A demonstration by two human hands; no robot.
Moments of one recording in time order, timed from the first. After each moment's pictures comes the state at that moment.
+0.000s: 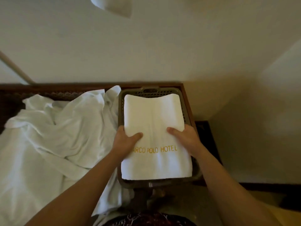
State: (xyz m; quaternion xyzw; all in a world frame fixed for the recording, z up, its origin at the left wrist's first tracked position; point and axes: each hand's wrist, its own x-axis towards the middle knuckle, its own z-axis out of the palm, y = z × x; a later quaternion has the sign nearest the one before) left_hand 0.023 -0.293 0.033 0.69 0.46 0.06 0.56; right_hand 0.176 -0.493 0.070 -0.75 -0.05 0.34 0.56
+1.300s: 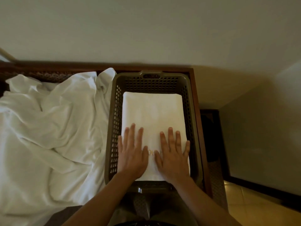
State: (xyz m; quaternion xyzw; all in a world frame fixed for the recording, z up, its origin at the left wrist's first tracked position) left_hand 0.037 -0.376 -0.026 0.92 0.32 0.00 0.21; right_hand 0.138 -0.512 -0.030 -0.91 -0.39 0.12 0.06
